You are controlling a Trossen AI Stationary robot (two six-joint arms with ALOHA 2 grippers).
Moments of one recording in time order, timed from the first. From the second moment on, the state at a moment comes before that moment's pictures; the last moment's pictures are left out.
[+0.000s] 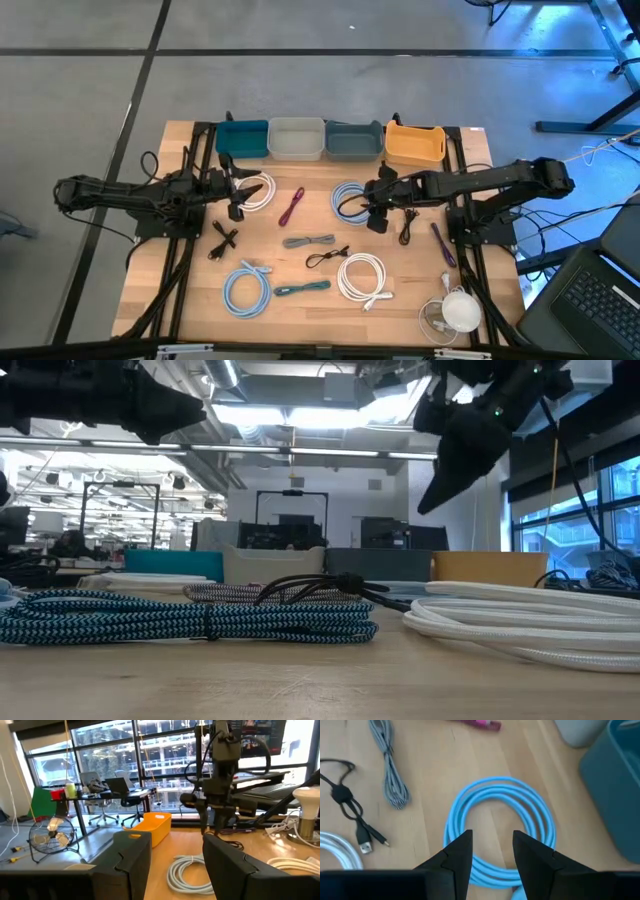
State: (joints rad) left arm 0.04 0.47 0.18 0.39 -0.26 0.10; right arm 0.03 1.35 0.82 -0.41 0.22 0.16
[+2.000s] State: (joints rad) left arm 0.04 0.47 0.18 0.38 -0.26 0.10; right arm 0.10 1.49 0.82 -0.45 0.19 0.34
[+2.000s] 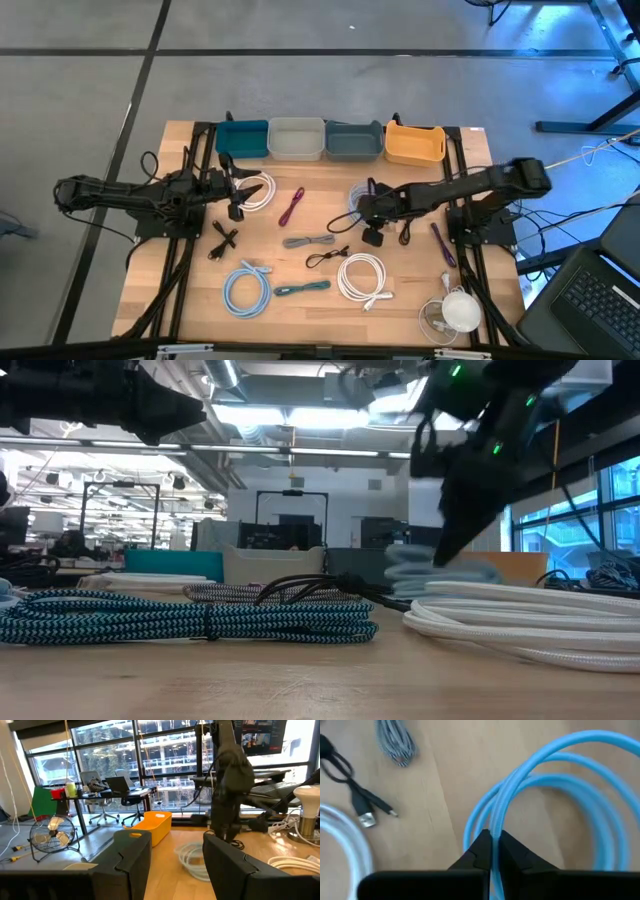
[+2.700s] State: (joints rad) left arm 0.04 0.47 0.18 0.39 -0.26 0.10; right arm 0.08 0.89 0.92 -0.77 0.81 0.21
